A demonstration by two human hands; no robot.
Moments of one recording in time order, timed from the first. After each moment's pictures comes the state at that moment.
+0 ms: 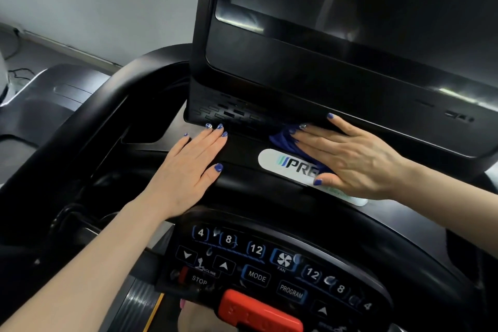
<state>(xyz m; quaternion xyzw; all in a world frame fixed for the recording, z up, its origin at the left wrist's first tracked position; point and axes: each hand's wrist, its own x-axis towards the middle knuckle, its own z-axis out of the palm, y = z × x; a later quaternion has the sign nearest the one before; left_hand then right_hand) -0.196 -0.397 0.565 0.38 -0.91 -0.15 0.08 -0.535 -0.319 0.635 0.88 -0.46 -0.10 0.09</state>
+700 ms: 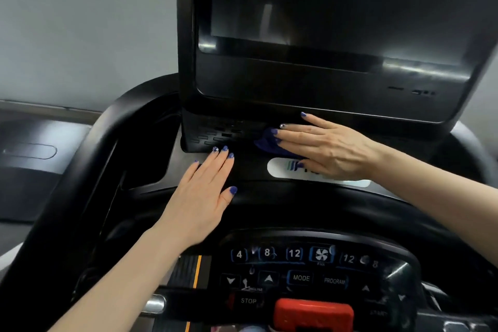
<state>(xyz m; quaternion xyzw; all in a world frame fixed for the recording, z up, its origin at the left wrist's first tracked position) -0.188 -0.414 0.576 0.29 -0.94 -0.17 0.04 -0.499 -0.330 0.636 0.86 -0.50 -0.07 0.08</state>
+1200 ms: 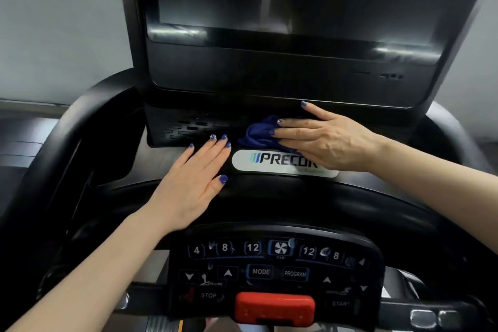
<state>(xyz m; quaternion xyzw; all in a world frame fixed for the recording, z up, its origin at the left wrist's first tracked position) -0.231 -0.409 0.580 0.22 -0.96 -0.17 0.02 -0.547 -0.296 0.630 0.87 -0.48 -0.03 0.11</state>
